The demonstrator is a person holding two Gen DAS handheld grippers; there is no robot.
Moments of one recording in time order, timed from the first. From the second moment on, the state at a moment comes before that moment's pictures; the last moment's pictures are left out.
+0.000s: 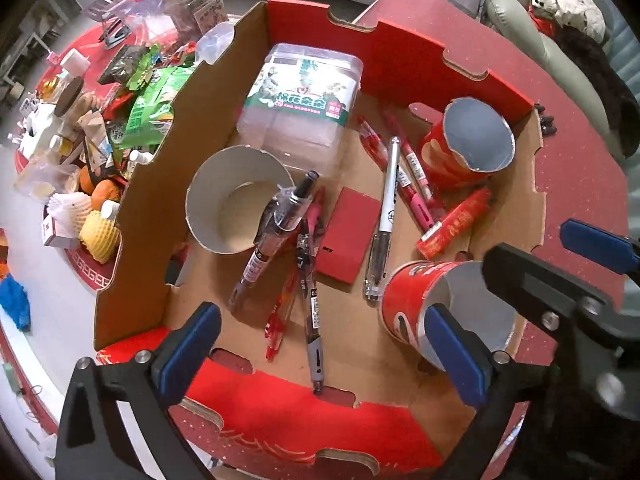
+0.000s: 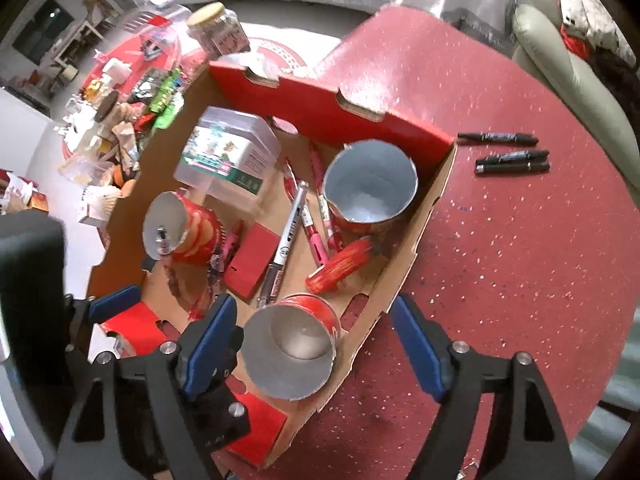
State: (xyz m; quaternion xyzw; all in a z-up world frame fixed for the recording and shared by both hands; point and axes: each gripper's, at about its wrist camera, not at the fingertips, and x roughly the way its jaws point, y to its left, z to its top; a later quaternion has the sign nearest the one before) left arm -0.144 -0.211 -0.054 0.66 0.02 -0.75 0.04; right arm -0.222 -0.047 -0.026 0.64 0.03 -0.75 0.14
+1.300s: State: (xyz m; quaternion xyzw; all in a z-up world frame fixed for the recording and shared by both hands) left arm -0.073 -0.233 0.029 0.61 0.00 -0.79 0.08; right arm -0.103 -0.013 0.069 0.58 -0.01 -0.80 0.14
